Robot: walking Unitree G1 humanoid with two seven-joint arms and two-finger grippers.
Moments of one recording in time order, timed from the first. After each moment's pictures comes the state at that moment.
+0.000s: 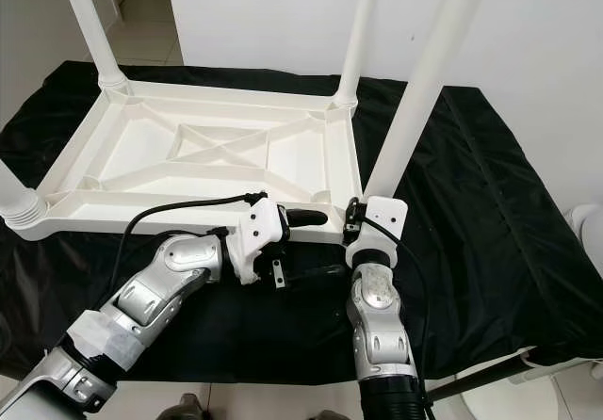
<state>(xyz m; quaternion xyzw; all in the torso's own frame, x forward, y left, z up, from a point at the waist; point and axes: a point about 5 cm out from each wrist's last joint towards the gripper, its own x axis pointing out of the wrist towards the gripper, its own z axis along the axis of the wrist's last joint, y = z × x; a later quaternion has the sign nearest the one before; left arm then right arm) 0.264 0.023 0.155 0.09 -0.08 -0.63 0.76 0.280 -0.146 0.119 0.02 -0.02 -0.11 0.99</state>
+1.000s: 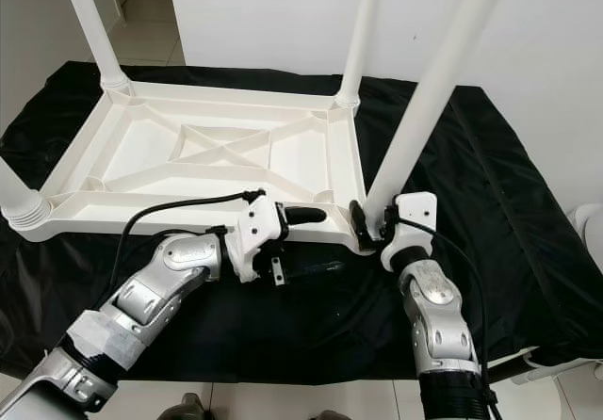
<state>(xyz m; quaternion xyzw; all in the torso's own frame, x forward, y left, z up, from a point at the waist) 0.266 0.023 0.157 0.09 -0.08 -0.63 0.77 0.287 -0.192 0.124 -0.04 -0.01 0.13 0.99</state>
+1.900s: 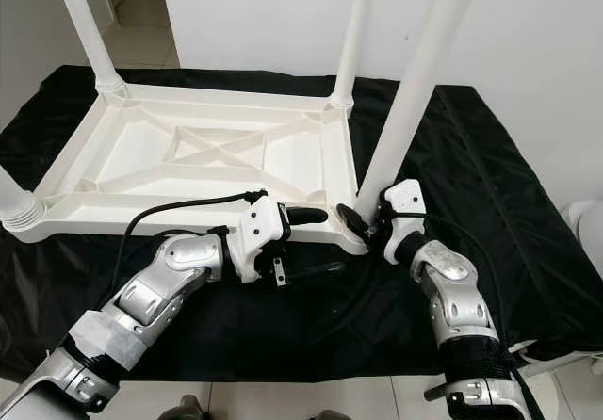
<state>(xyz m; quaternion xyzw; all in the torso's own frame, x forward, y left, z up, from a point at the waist) 0.265 0.022 0.157 0.09 -0.08 -0.63 0.77 0.300 -0.197 0.128 -0.06 0.00 0.28 0.96</state>
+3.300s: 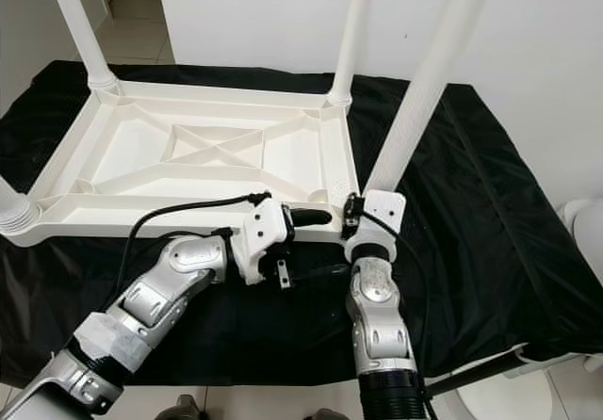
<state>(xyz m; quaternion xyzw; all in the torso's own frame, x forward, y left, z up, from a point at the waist) 0.264 0.018 0.156 0.09 -0.09 -0.63 0.77 0.281 -0.139 0.126 0.02 -0.03 -0.08 1.00</state>
